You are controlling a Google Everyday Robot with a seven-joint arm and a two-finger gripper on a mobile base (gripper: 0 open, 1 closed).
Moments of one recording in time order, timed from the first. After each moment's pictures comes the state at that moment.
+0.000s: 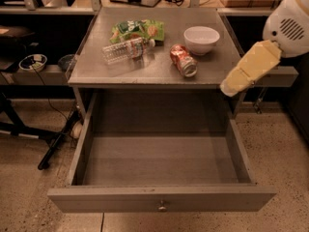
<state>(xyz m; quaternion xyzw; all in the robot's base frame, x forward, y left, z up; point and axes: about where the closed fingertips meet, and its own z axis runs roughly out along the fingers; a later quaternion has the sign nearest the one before) 0.482 -0.198 0.983 -0.36 0.91 0.05 0.20</state>
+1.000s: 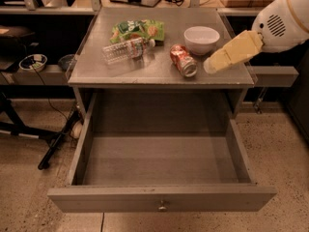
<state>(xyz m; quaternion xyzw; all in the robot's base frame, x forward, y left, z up) 0.531 -0.173 0.983 -0.29 0.90 0.13 0.29</state>
